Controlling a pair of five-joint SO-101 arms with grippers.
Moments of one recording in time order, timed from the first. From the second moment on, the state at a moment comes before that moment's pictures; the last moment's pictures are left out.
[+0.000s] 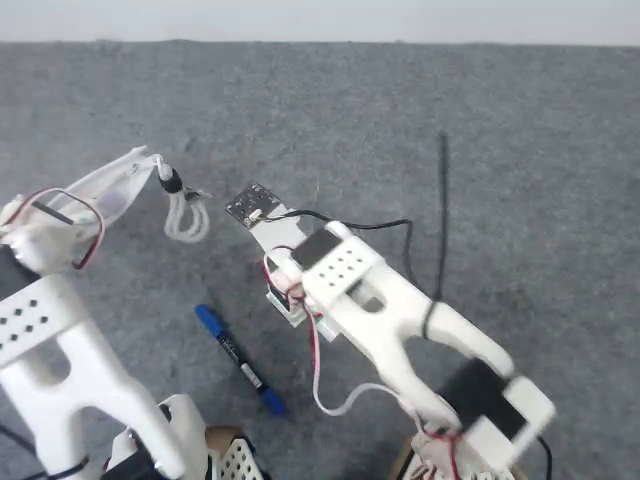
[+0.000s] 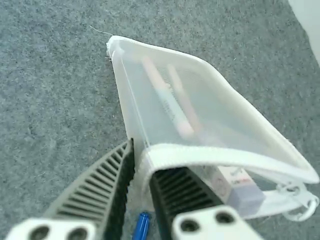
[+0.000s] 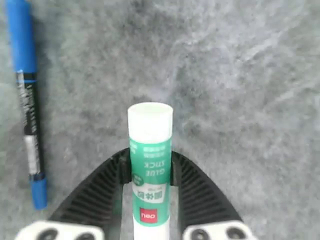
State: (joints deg) left arm -40.5 -33.6 20.6 81.2 34.9; right arm -46.7 -3.6 24.3 65.2 1.2
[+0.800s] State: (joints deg) left arm -20.3 -33.6 13.1 86.4 34.9; right arm -46.7 -52.7 54.3 39.6 1.2
